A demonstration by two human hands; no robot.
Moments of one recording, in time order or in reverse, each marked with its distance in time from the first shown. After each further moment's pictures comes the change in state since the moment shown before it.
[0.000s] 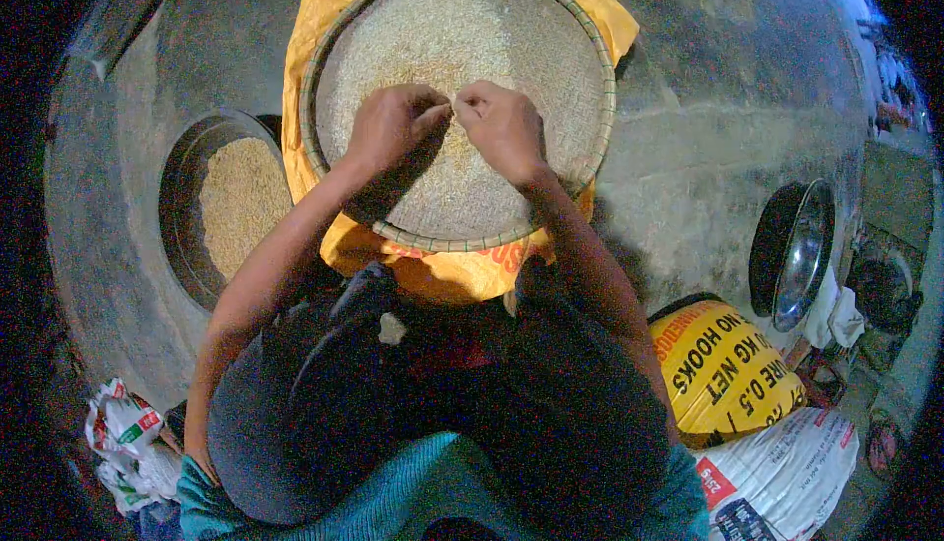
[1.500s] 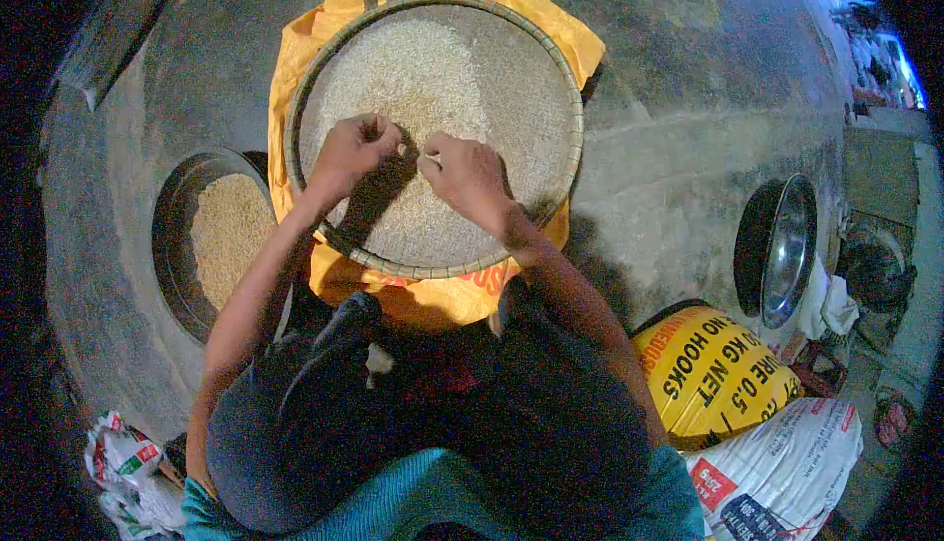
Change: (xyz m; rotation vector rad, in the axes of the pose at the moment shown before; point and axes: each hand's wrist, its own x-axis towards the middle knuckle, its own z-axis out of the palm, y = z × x) left_hand 0.002 -0.009 -0.024 -0.362 -0.154 -0.313; right_hand -0.016 -0.013 0.001 -0.264 -0.159 -0.100
